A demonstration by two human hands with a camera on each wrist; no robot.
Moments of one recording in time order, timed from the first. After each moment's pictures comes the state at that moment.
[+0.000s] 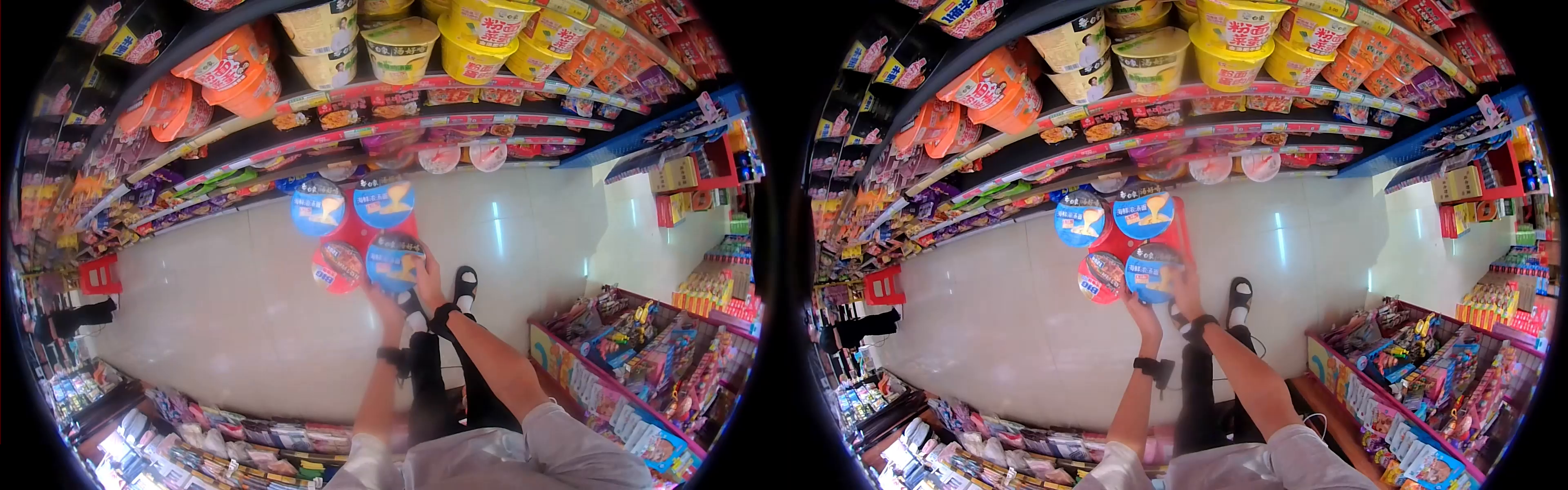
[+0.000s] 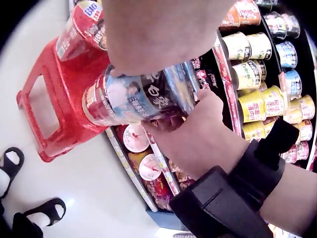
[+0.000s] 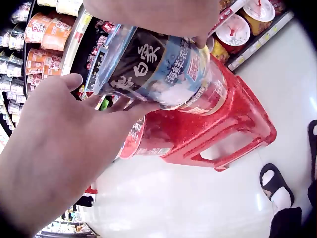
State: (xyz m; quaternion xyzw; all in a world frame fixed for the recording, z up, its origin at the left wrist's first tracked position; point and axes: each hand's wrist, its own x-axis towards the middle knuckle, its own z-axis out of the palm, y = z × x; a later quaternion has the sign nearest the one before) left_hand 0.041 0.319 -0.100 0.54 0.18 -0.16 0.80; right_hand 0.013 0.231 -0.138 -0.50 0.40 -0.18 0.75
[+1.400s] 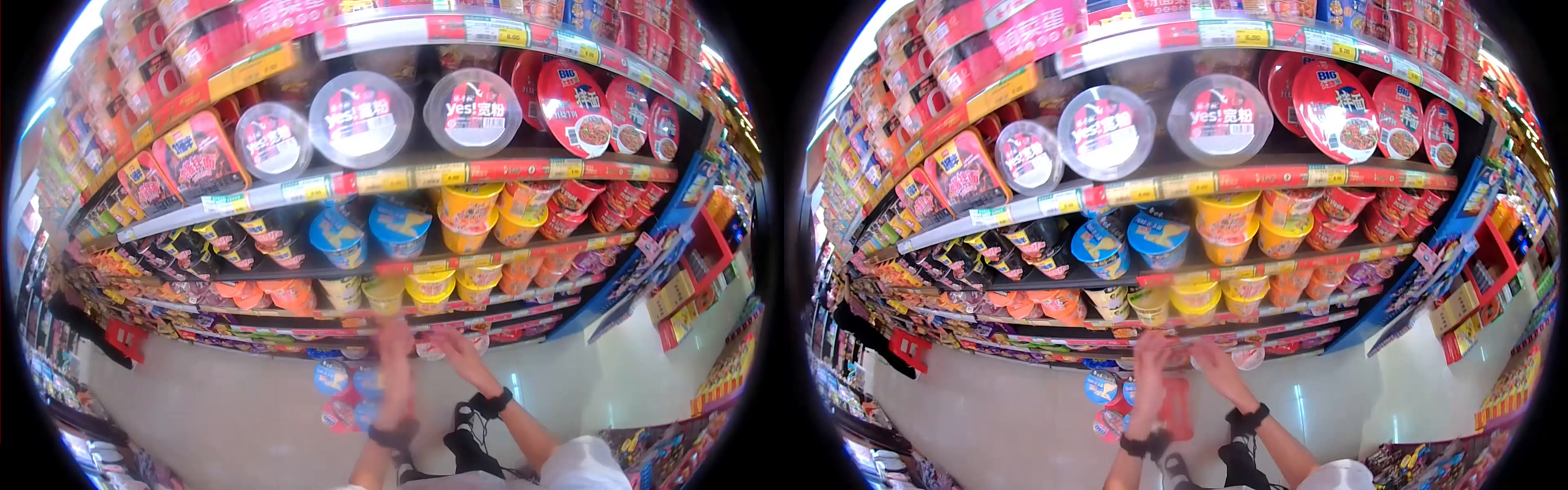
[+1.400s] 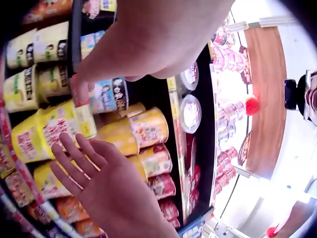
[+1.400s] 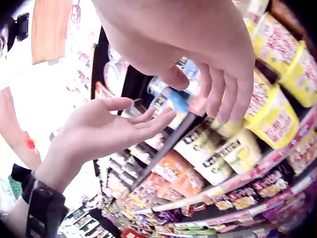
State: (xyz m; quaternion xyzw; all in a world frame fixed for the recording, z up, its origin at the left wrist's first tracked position) left_hand 0.117 0.091 0.268 0.54 -0.05 -0.19 0.82; right_hand 0.043 -0.046 0.204 -0.72 0.13 -0.16 0.66
